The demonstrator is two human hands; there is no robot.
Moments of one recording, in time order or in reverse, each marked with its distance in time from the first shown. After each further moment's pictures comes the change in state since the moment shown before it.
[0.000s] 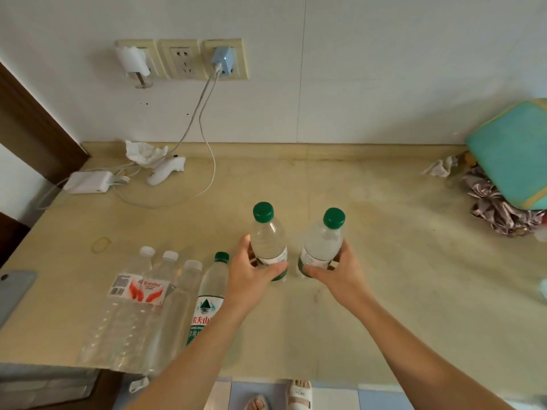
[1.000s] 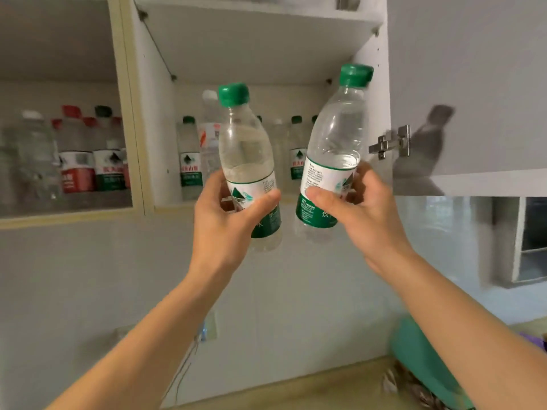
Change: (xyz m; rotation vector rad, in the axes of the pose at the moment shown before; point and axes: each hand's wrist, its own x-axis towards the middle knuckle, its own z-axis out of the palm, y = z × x) left_hand -0.042 0.501 -0.079 -0.281 0.030 1.114; right_hand -0.122 -0.479 -0.162 0.221 0.499 -1.087
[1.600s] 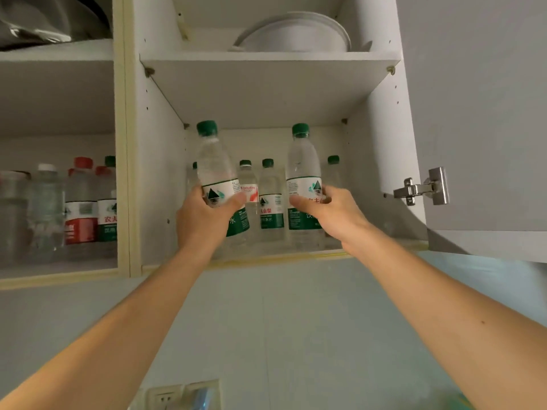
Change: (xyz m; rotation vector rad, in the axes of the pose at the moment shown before) left_hand 0.143 -0.046 0.002 0.406 0.225 -0.073; right_hand 0.154 0.057 0.038 -0.107 -0.208 0.189
